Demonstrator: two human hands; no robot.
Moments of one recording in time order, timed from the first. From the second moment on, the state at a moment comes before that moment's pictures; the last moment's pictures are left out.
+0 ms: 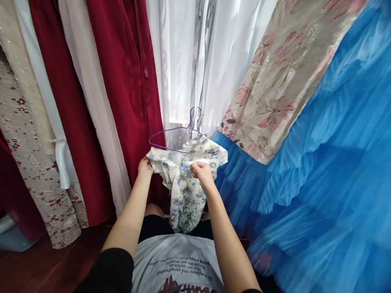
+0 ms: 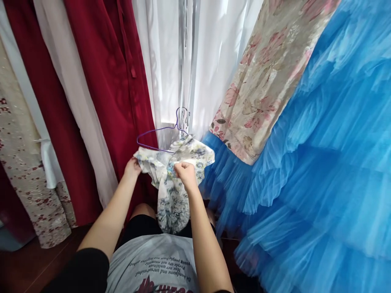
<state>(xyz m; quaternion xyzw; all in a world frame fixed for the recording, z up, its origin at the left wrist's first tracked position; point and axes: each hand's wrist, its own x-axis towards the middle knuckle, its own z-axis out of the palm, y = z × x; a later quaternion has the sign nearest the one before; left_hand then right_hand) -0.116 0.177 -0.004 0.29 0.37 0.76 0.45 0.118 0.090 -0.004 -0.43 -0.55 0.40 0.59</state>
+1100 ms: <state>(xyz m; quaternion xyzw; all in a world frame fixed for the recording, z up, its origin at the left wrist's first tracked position) 0.030 0.070 -0.016 0.74 0.16 0.25 0.60 0.217 -0.002 0.014 -0.37 -0.63 0.40 0.55</state>
